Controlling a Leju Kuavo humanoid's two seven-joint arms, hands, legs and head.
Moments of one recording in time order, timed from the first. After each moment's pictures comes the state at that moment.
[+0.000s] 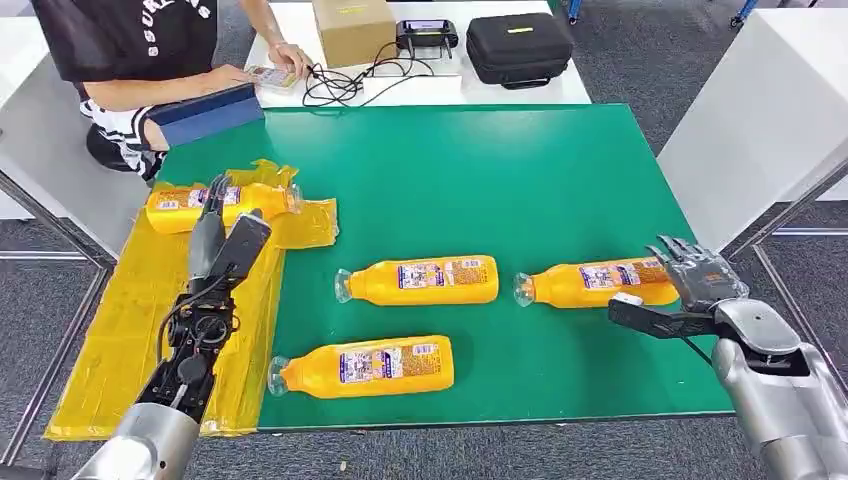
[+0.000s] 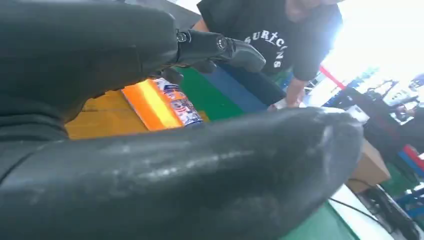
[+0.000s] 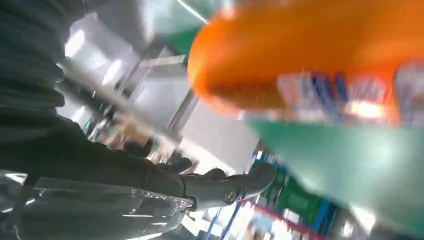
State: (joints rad) left arm -0.46 -0.06 0.00 -0.96 -0.70 0.32 -0.28; right arm -0.43 -0.43 0.15 -1.00 1.24 0.11 -0.16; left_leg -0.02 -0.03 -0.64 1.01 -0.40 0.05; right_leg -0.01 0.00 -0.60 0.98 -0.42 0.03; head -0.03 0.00
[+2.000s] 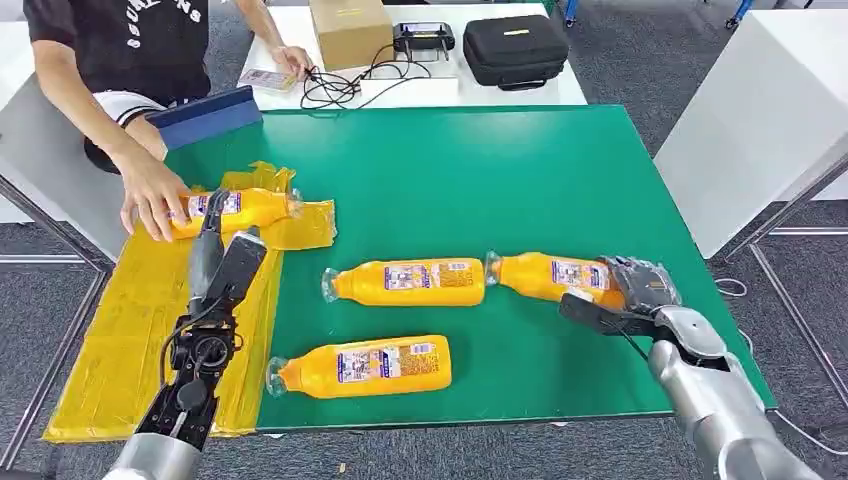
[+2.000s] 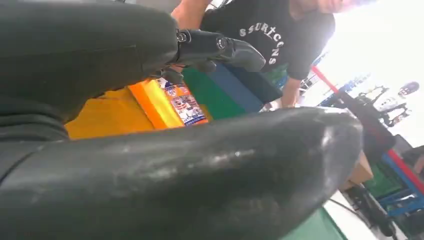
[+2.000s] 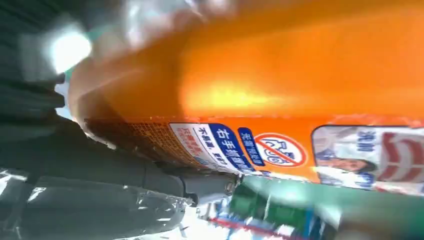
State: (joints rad) left arm -0.34 -0.08 -0.01 -1.10 -0.66 0.33 -0.28; right arm -0.51 -0.24 0.18 -0.74 1.06 -0.22 -0.16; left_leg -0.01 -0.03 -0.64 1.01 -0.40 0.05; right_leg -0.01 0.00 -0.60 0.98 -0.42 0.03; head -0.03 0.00
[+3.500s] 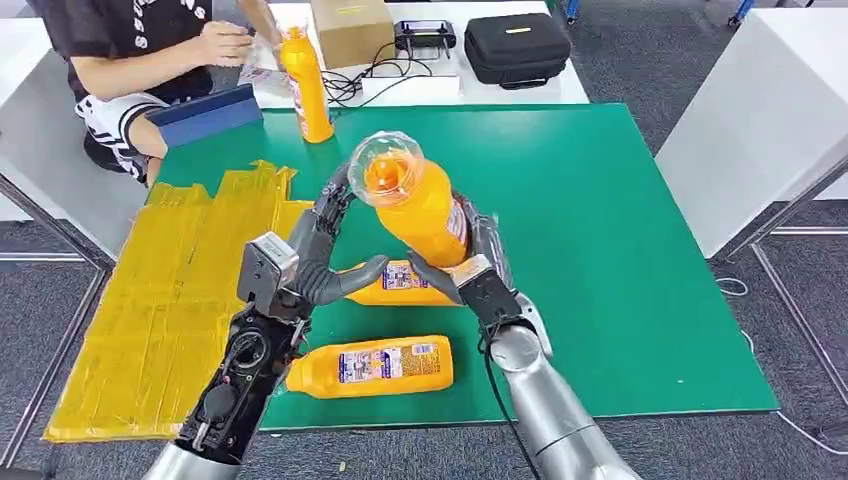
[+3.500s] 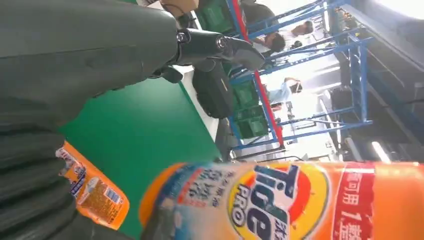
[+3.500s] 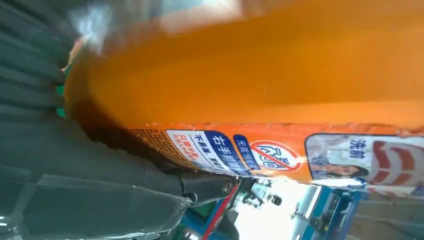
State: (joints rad) left arm -0.33 -0.16 -0.32 -1.38 -0.16 -0.12 -0.39; right arm -0.44 0.22 0.37 -1.07 0.28 -0.20 -0.53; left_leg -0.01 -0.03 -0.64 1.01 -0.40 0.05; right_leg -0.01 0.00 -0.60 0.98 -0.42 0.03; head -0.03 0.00
